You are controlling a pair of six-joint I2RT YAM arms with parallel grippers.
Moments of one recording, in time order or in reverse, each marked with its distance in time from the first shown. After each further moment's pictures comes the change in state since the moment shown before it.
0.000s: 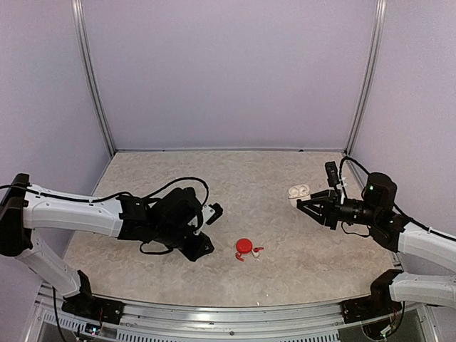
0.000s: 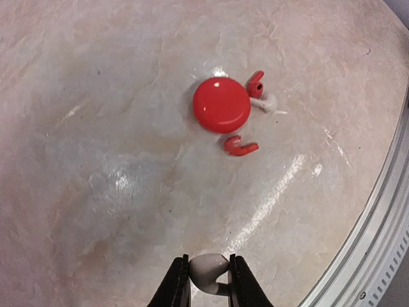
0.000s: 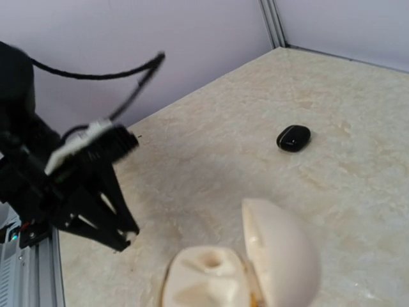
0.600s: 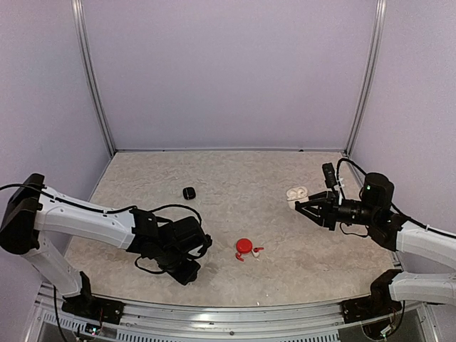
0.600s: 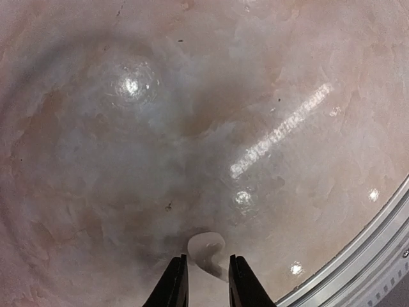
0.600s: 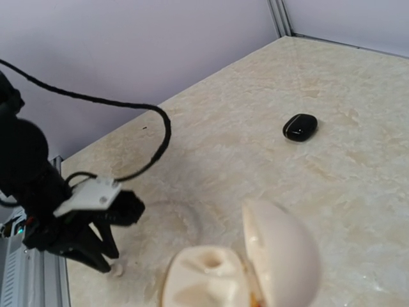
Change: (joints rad) left arm -0.080 0.072 -0.044 -0.280 -0.005 -0.218; right arm 0.000 0.038 0.000 0.009 -0.023 0.002
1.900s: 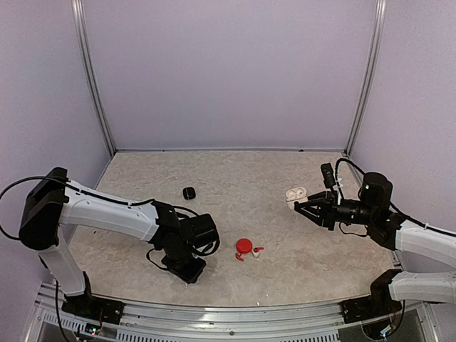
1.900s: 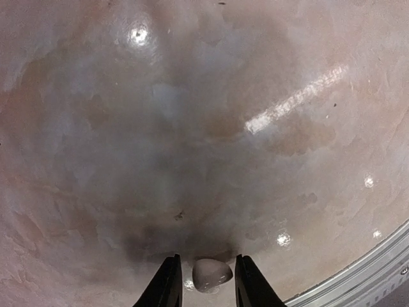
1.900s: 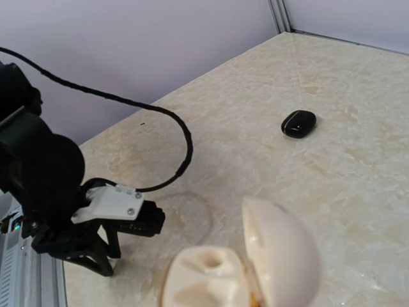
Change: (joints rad) left arm 0.030 0.177 0.164 -0.183 0.059 -0.076; right arm 0.000 0.021 0.006 0.000 -0.002 -0.016
